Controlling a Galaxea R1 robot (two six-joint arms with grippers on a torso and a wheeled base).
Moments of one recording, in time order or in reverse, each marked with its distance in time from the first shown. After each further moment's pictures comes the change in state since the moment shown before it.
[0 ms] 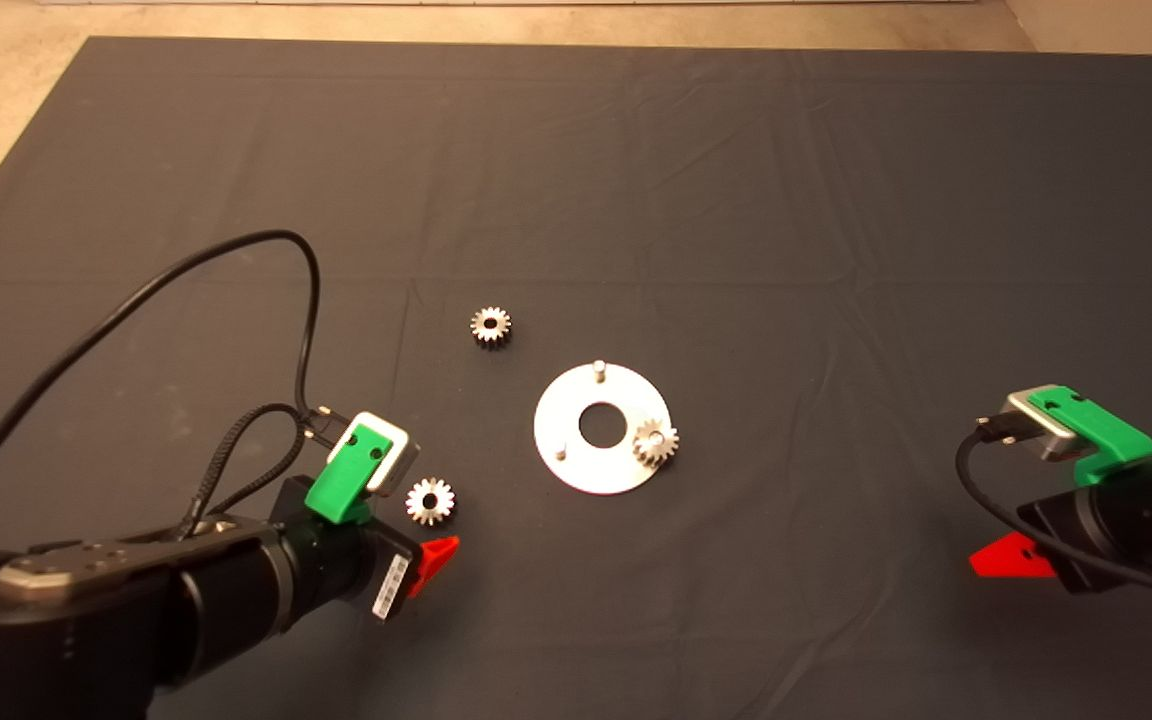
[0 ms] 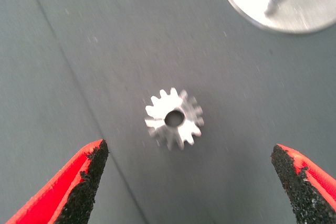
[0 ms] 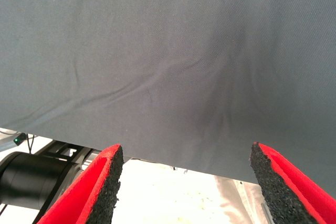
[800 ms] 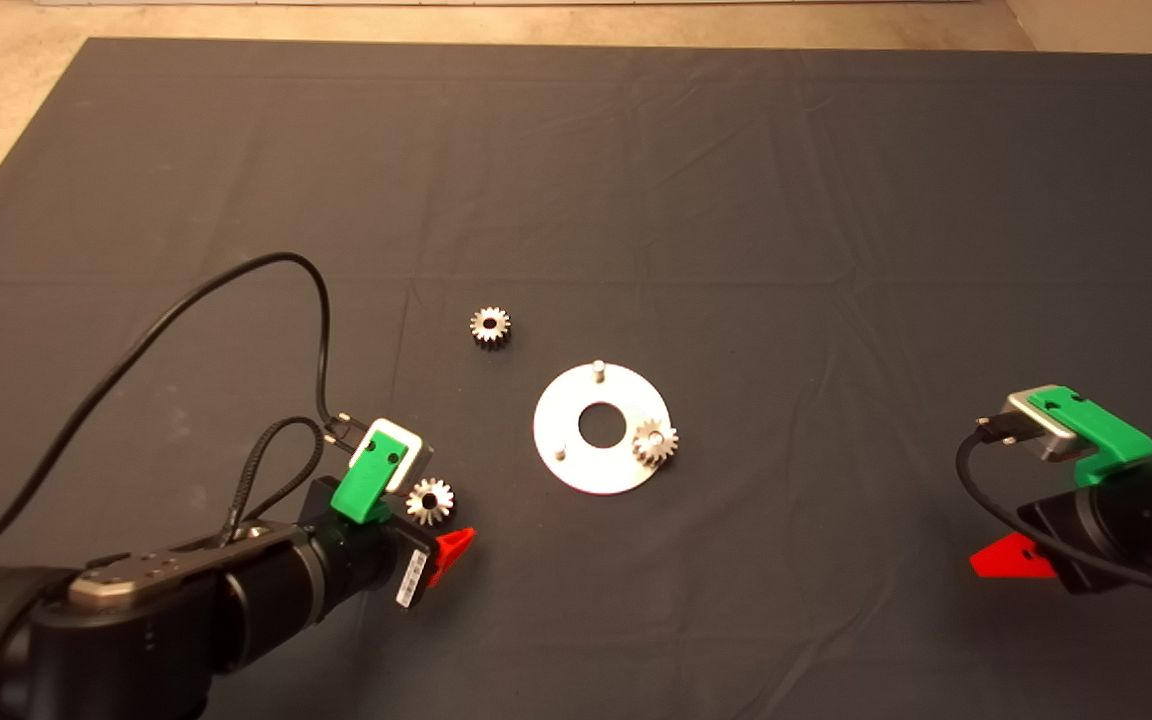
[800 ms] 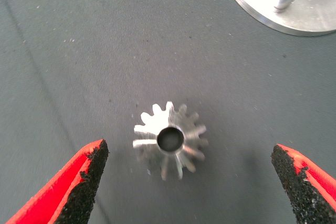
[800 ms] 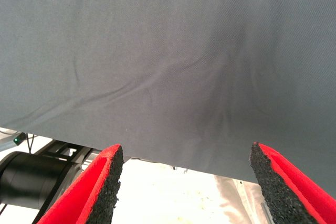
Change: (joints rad) left arm 0.111 0.007 -0.107 0.138 -0.132 0.048; right arm 0.001 0.000 0.000 0.001 0.001 0.000
